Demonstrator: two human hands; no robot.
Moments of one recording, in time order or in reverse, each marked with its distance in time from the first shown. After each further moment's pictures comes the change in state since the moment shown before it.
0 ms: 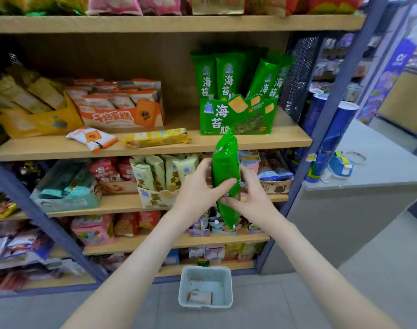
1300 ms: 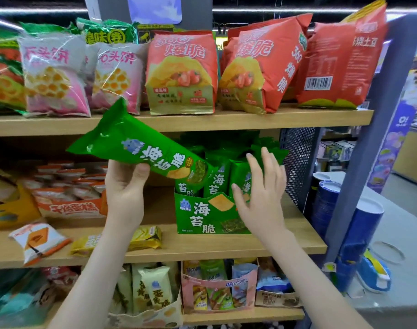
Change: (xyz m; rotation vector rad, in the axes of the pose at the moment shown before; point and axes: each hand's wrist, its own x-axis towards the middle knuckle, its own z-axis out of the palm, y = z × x) left_hand 0.220 0.033 -0.061 -0.491 0.476 0.622; right_hand 0.233 0.019 -0.112 -0.657 0.679 -0.522
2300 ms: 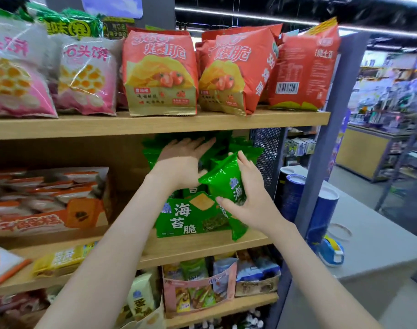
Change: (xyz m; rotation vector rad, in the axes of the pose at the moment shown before) left_hand 0.063 -0.050 0.087 1.377 -0.935 0.227; right_hand 0.006 -0.001 -0.042 0.268 -0.340 0.030
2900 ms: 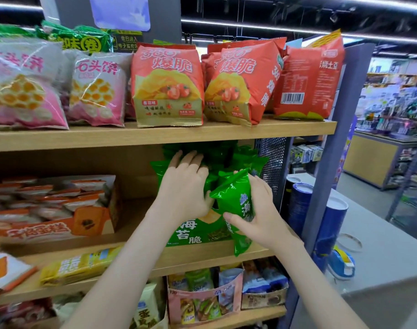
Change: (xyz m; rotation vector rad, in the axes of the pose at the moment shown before) left_hand -0.045 0.023 -0.013 0.028 0.087 -0.043; right_hand -0.011 0.016 0.007 0.012 0.022 0.030
